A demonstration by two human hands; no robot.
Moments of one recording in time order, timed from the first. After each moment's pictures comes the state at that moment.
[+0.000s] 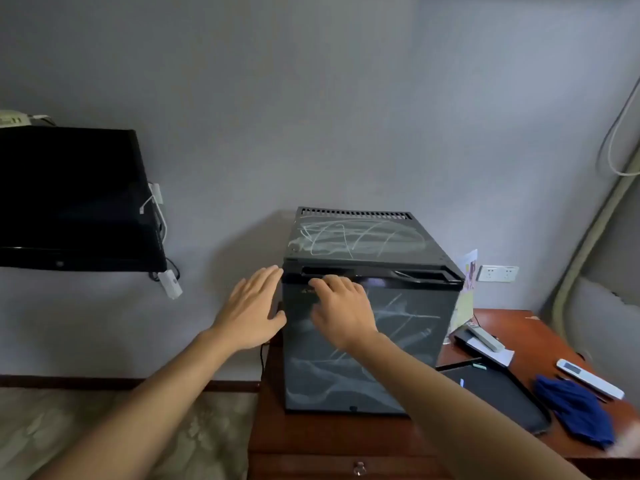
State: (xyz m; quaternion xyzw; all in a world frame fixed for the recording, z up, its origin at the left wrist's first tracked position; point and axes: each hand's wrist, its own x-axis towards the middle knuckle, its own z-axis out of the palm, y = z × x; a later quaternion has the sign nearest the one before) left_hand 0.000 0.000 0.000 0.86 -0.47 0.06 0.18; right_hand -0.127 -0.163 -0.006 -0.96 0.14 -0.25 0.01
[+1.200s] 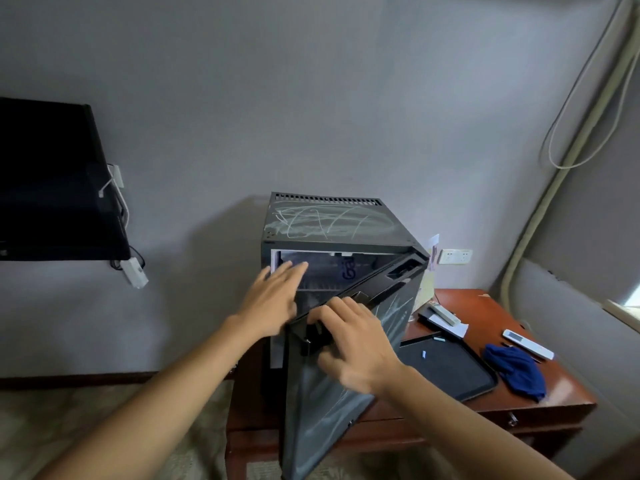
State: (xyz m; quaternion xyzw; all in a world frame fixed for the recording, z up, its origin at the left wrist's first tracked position) left_hand -0.031 -0.046 -0.013 0.82 -0.55 0.08 0.16; right_hand -0.237 -0.119 0.000 -0.96 0.06 -0.25 0.05
